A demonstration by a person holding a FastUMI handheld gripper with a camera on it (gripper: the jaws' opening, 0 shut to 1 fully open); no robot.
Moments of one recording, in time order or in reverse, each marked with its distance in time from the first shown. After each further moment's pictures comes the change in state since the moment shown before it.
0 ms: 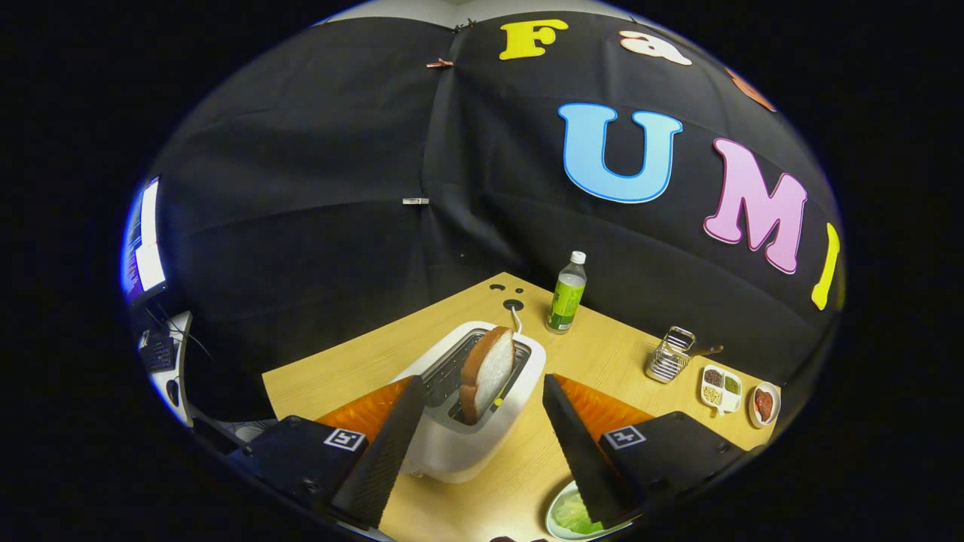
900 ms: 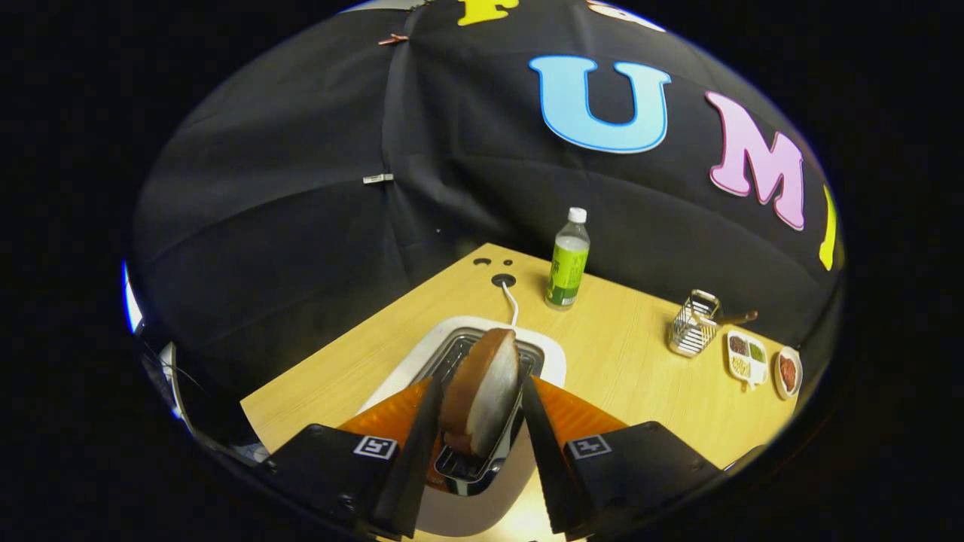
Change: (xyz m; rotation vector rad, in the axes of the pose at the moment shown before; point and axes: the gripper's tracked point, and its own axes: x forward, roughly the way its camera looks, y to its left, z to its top) arm 0.087 0.000 -0.019 0.149 0.125 -0.060
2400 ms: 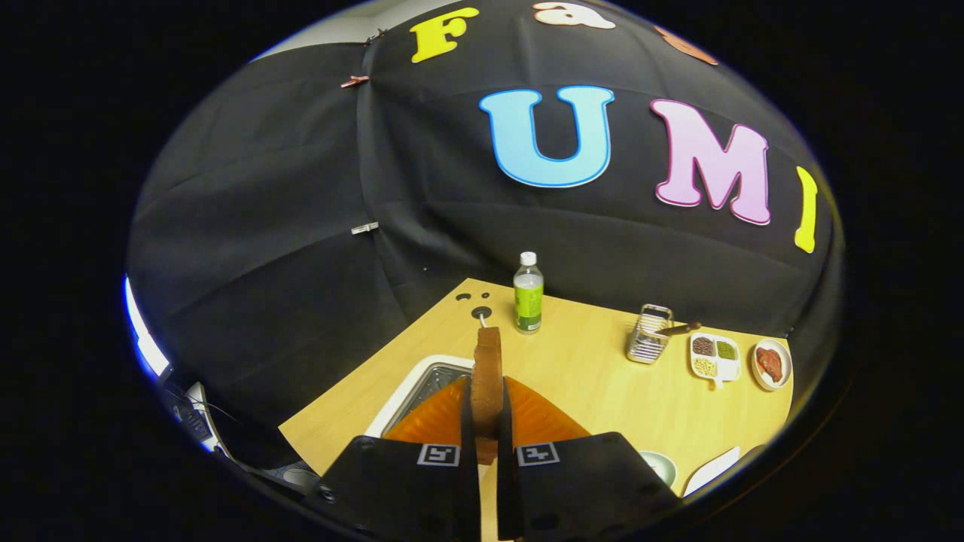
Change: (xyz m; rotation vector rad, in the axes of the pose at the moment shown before) arm -0.107 -0.069 0.066 0.096 -0.092 -0.029
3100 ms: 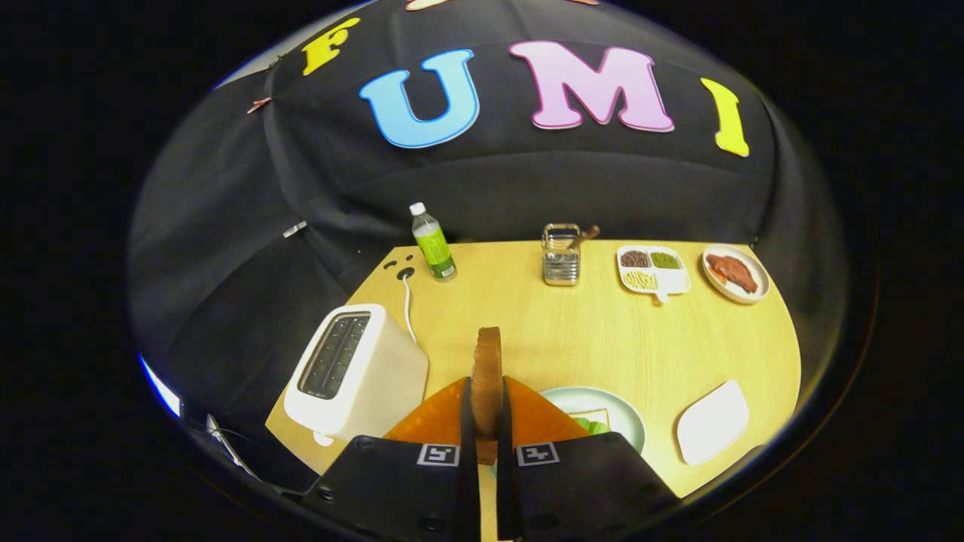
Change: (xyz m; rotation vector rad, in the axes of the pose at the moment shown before) arm -0.040 -0.126 -0.109 0.277 0.158 -0.136
